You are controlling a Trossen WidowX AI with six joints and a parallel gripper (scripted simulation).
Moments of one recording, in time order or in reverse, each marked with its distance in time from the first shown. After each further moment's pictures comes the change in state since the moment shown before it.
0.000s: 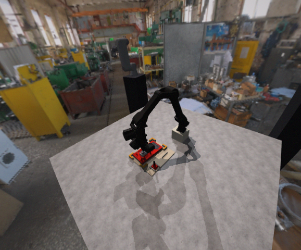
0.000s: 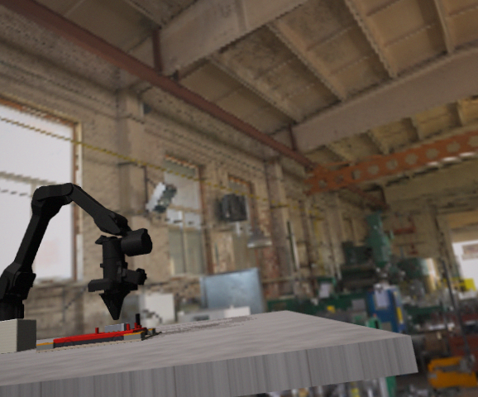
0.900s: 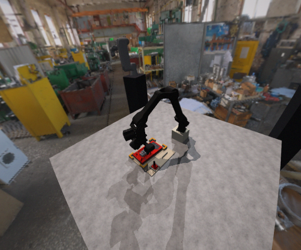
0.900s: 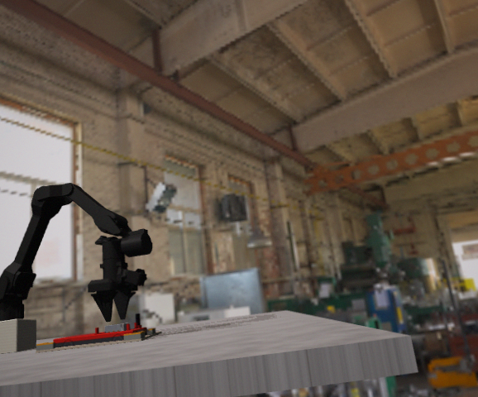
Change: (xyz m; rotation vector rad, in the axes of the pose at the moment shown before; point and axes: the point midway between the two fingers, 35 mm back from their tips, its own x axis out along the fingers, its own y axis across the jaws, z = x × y) arm 0.002 0.000 -0.001 0.000 0.003 0.000
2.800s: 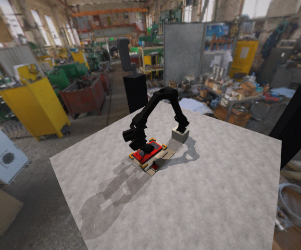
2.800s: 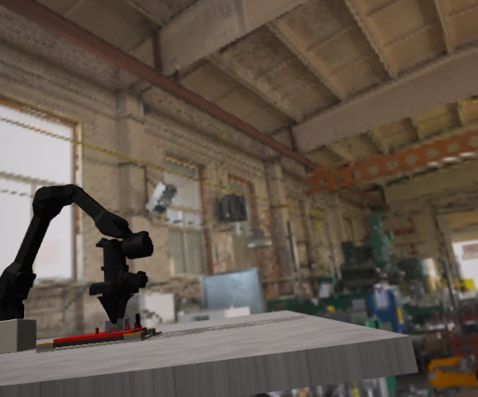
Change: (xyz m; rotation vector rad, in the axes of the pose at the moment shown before) arm 0.006 -0.002 0.004 0.000 -0.010 -0.003
